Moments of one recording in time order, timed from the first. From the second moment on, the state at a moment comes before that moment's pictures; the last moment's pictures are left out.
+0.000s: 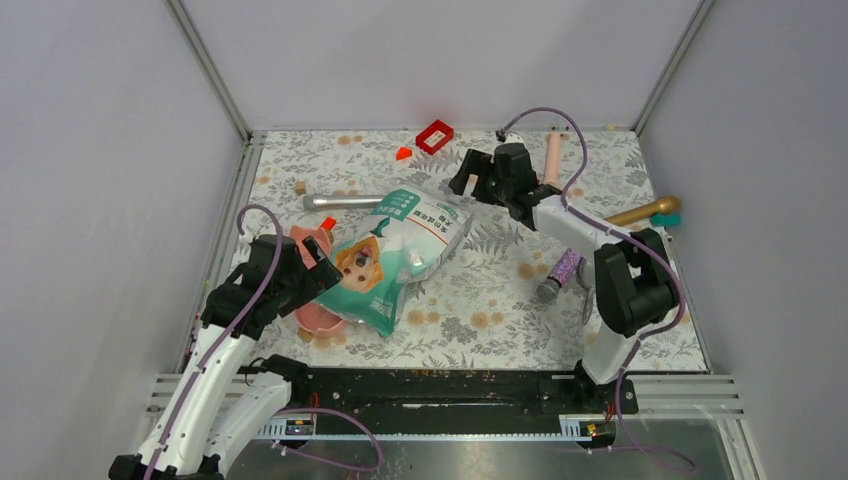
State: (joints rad) left arm -0.29 0.72 0.84 -0.98 -0.10 -0.80; right arm 0.43 1.77 1.23 -0.01 -0.04 0.65
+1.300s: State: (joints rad) left arm -0.29 0.58 0.81 -1.12 -0.35 -0.86; right arm 1.35 1.82 1.29 -0.29 0.09 -0.68
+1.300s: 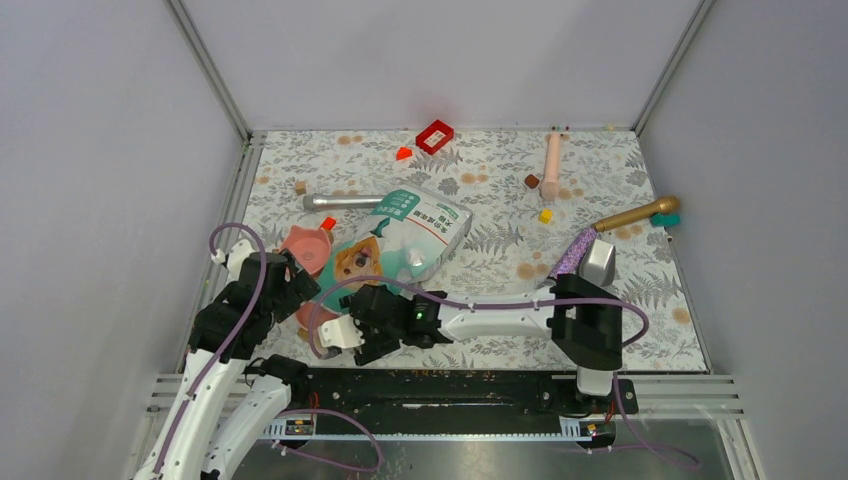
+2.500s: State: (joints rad) left arm -0.28 1.46 1.54 -0.55 -0.04 -0.71; right arm 1.06 1.11 1.16 -0.30 0.31 -0.55
